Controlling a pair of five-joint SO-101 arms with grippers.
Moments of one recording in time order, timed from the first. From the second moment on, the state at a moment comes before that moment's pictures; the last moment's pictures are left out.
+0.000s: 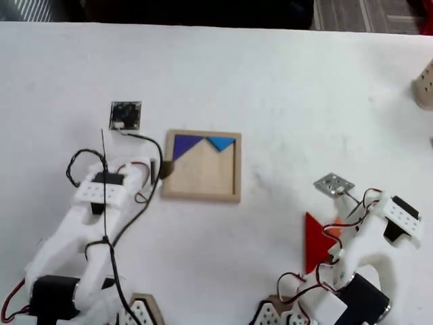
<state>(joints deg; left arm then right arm) 0.0 -18.5 59.1 26.6 5.1 38.2 -15.6 53.1 70.6 80.2</state>
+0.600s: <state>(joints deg) 0.0 -18.5 59.1 26.6 5.1 46.8 -16.9 62.9 51.2 99.0</state>
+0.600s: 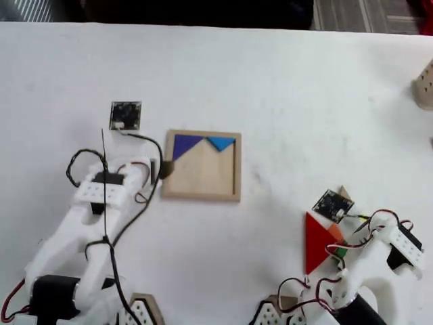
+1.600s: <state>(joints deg) -1.5 -18.6 59.8 26.6 5.1 12.6 -39.6 44.4 83.1 42.2</state>
